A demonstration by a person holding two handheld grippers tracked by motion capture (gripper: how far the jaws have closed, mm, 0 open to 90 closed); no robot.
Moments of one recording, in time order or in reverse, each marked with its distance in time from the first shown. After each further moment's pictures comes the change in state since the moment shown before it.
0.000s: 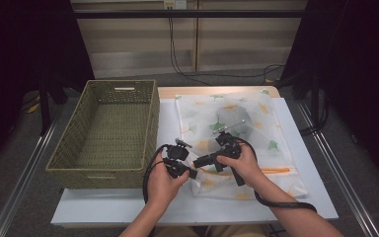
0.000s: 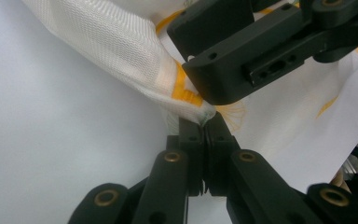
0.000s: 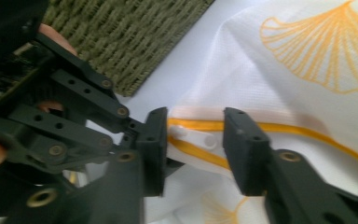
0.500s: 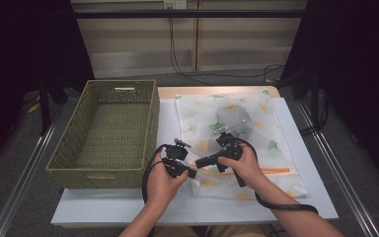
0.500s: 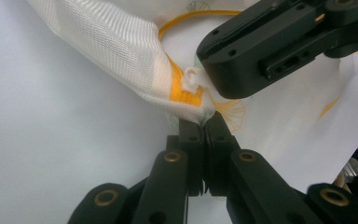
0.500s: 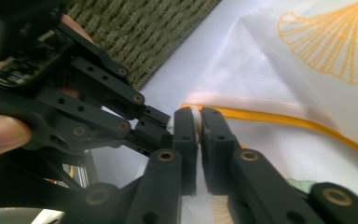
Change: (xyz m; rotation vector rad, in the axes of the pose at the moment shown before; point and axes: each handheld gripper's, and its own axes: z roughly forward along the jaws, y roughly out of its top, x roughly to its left) left arm 0.001 -0.001 -0.001 -0.010 0.003 -0.009; right arm 0.010 -0.001 -0.007 0.012 -0.010 -0.026
